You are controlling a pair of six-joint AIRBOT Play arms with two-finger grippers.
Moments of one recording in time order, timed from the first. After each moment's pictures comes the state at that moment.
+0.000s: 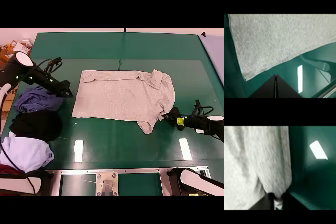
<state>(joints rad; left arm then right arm) 0.00 -1.54 1.38 0.99 -1.41 -1.31 -0.46 -1.25 0.49 -0.64 0.79 1.22</state>
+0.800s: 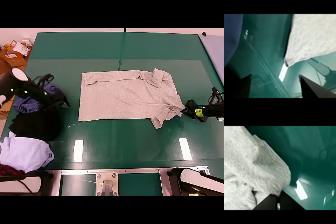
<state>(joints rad) 0.09 -1.47 1.10 1.04 -1.34 -1.48 -0.57 -1.28 0.81 -1.04 0.95 1.39</state>
